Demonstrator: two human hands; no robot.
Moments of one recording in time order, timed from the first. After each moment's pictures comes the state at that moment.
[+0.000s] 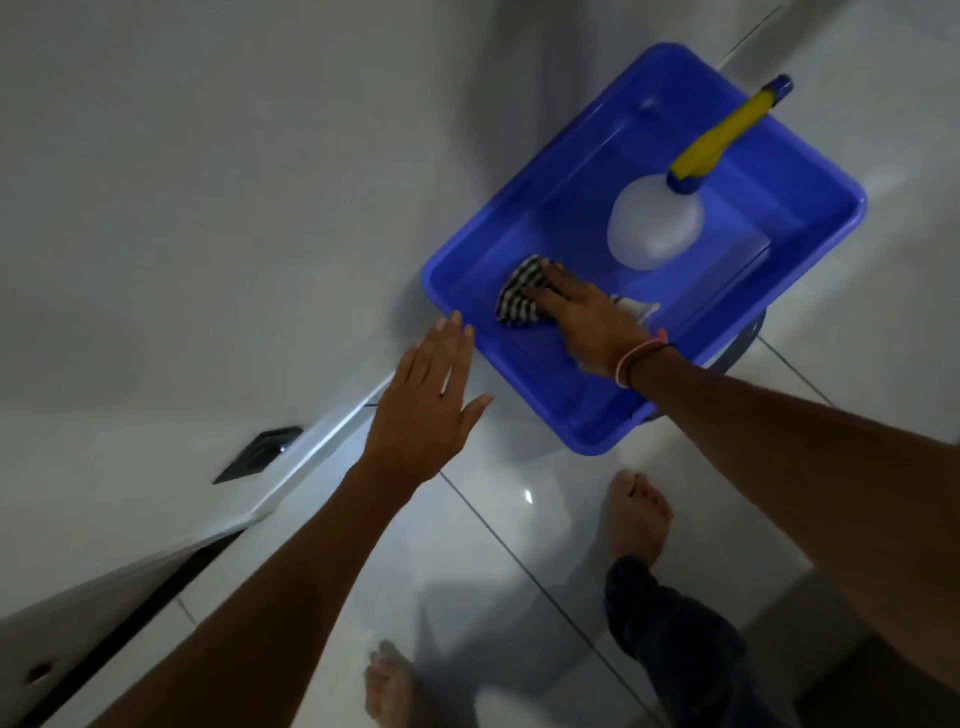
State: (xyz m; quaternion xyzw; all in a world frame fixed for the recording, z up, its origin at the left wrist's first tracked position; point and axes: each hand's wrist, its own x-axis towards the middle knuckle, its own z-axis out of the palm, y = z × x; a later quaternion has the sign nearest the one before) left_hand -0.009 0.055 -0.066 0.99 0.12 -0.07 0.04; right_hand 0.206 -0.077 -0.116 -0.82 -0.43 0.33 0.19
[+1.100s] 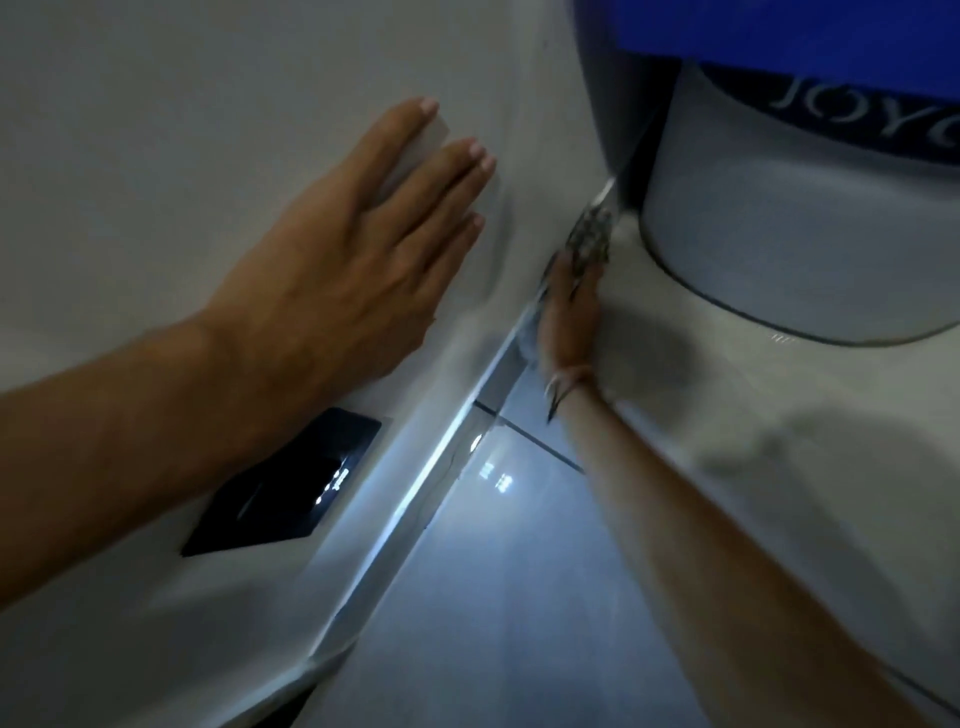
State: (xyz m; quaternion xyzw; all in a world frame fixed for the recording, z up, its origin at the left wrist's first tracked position) left_hand -0.100 0.249 -0.152 0.79 -0.22 -0.02 -0.57; right_hand -0.009 0.154 -0.381 -0.65 0.15 0.10 0.74
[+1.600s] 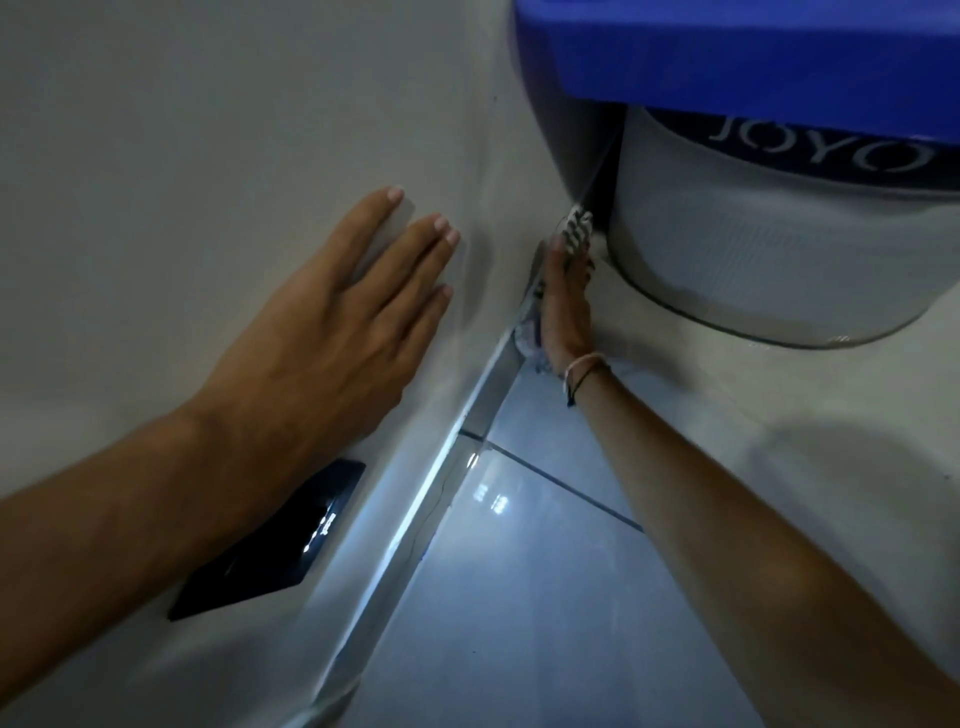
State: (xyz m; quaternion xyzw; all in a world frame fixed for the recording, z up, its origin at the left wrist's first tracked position) left_hand -0.105 0.243 -0.155 0.81 -0.25 -0.13 -0.52; right_hand 0.028 0.134 -0.379 -0.66 0.10 0.17 0.72
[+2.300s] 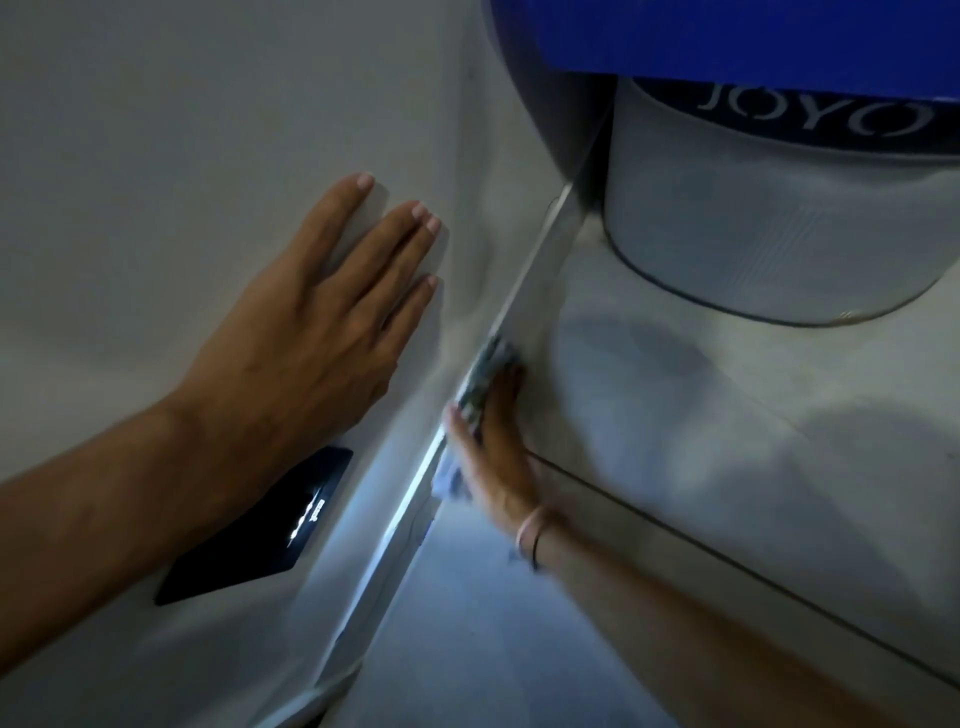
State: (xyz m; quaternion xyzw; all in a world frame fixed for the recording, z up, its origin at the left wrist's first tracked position) left_hand -0.106 0.242 -0.161 0.80 -0.27 -0.07 -0.53; right_hand -0.138 0.147 -0.392 -0.70 -0.01 0.27 0.67
